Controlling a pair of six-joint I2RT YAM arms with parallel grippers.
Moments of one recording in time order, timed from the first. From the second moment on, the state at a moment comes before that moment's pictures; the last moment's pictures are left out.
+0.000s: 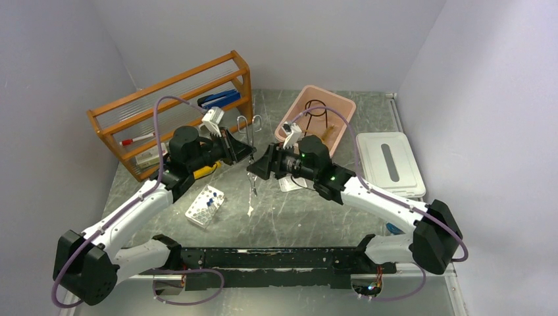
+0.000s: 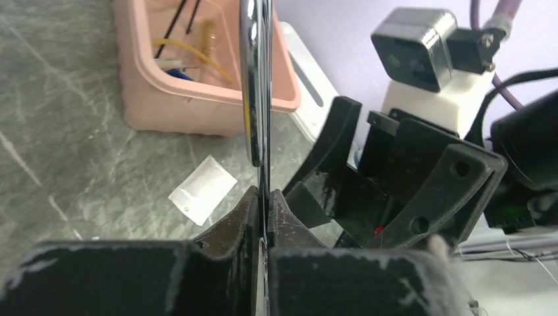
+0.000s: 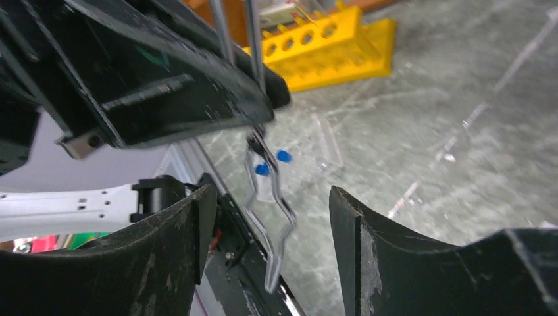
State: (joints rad) left arm -0.49 1.08 0.75 0.17 0.43 -0.63; right arm 0.83 1.25 0.82 0.14 -0.22 0.67
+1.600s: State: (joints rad) left arm -0.49 0.96 0.86 -0.08 0.25 -0.36; right arm 0.35 1.59 1.28 -0.40 0.32 0.52
